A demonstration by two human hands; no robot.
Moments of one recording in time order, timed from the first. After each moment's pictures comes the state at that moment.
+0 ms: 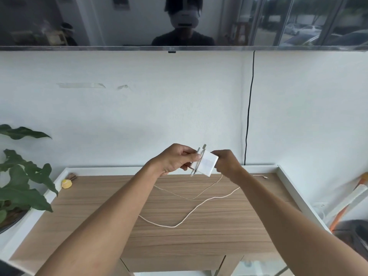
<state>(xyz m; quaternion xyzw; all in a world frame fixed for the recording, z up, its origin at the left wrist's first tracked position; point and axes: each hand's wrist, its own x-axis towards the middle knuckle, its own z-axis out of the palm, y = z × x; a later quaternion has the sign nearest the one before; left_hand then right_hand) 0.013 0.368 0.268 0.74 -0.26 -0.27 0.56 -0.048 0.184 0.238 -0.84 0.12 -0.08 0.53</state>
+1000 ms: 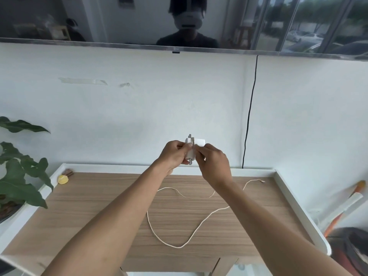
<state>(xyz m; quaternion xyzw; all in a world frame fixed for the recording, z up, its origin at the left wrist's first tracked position) 0.016 0.351 0.259 0.73 -0.11 -0.14 0.66 -0.062 0.230 0.251 -0.93 0.00 -0.31 0.22</state>
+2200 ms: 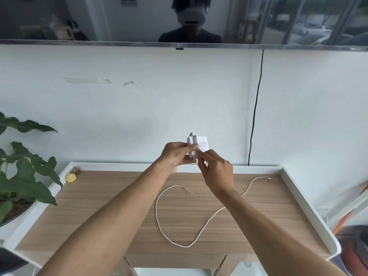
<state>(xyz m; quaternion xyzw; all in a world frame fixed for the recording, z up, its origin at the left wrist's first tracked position) 0.013 0.359 0.260 0.64 -0.02 -0.21 0.74 -0.061 0.236 0.215 -0.89 -0.01 -0.42 0.19</state>
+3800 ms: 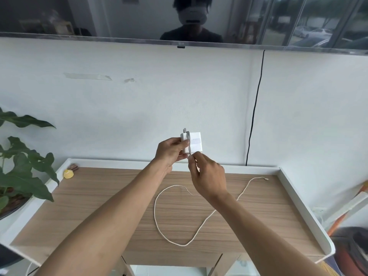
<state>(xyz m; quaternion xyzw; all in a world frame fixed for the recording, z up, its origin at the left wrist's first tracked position) 0.016 0.367 0.253 0.63 -0.01 -0.14 0.77 -0.082 0.264 0.228 -0.92 0.00 -0.33 0.19</state>
